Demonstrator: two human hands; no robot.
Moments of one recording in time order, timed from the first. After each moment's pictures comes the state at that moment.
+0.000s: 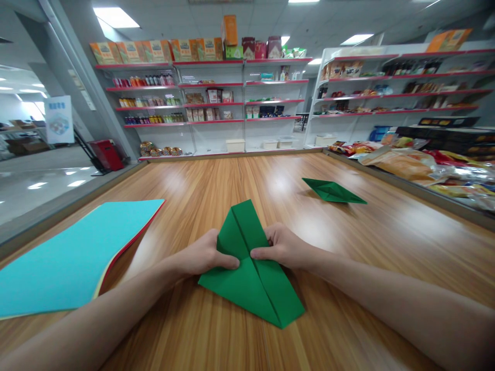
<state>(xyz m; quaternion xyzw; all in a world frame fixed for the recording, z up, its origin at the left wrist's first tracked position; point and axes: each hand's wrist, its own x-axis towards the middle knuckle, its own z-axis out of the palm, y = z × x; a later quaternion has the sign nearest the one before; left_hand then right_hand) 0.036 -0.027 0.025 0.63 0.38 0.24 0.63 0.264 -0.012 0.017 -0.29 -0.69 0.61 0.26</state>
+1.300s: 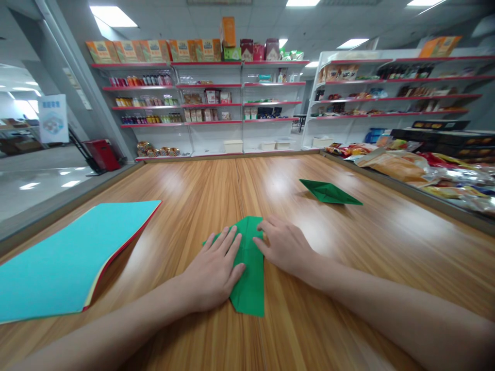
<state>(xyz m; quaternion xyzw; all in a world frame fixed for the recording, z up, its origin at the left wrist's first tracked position) 0.064 -0.052 0.015 0.88 0.48 0.01 0.03 0.263 -0.021 0.028 -0.51 -0.85 -0.03 0.17</state>
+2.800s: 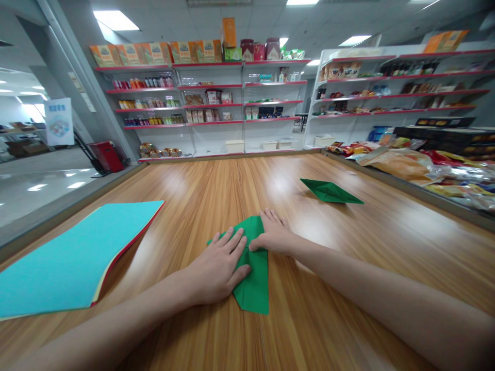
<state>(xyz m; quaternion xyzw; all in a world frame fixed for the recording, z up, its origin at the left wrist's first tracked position) 0.073 -0.057 0.034 0.89 0.45 -0.01 0.08 0.257 0.013 0.023 -0.63 -0.73 0.23 0.06</state>
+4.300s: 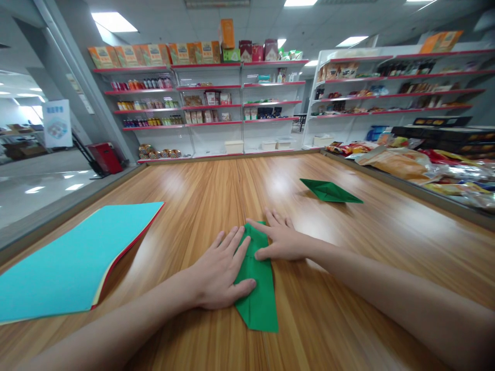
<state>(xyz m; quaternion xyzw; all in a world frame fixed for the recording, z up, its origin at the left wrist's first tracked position) 0.065 -0.056 0.031 0.92 0.39 -0.01 0.06 0.278 0.002 0.033 -0.51 -0.83 0.21 0.01</state>
